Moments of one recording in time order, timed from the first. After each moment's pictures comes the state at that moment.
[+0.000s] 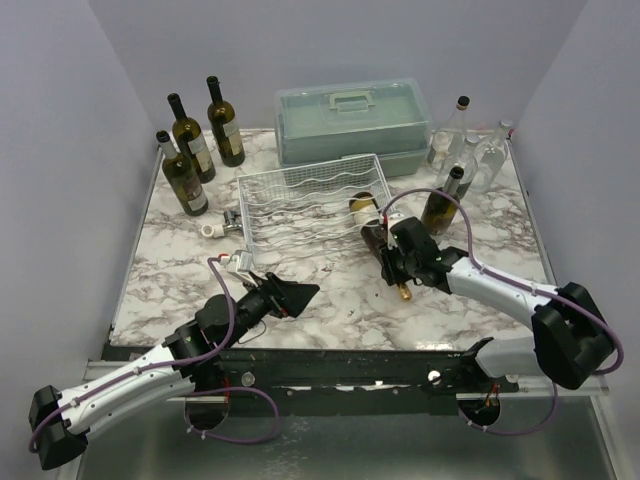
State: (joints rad) left arm -0.99 0.38 0.19 0.14 -0.24 -0.87; right arm 0.63 1.34 0.70 -0.26 0.10 0.14
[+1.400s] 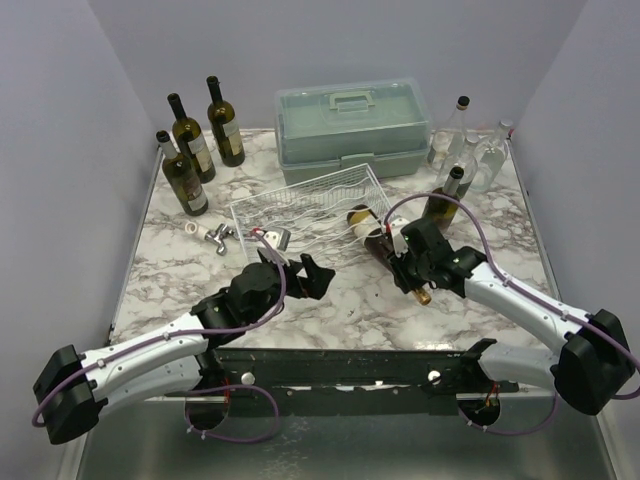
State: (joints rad) left arm -0.97 0.81 0.42 0.14 -0.28 -0.63; right arm 0.63 1.17 0.76 -0.56 0.05 -0.05
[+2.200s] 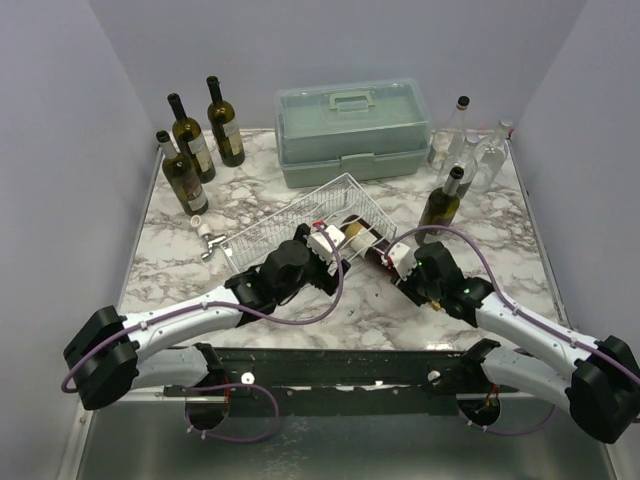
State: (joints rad) left arm -0.96 1.12 0.63 0.15 -0.18 -0.02; right arm 0.63 1.01 0.47 -0.29 0.08 -0.40
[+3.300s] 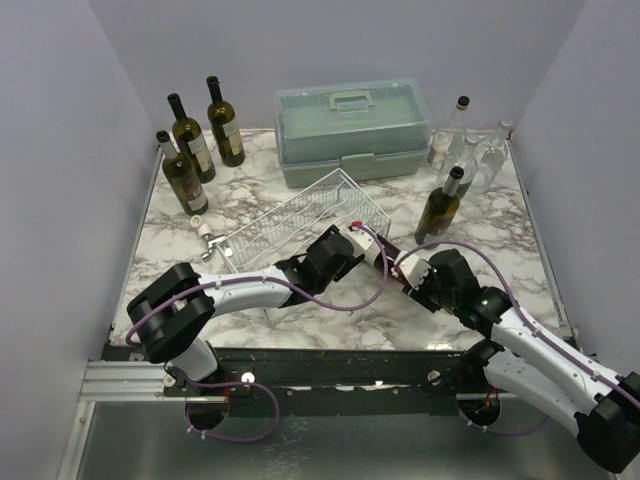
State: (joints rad) left arm -0.99 1.55 0.83 0.14 -0.46 0.17; right arm 0.59 0.81 0.44 -0.44 0.06 -0.54
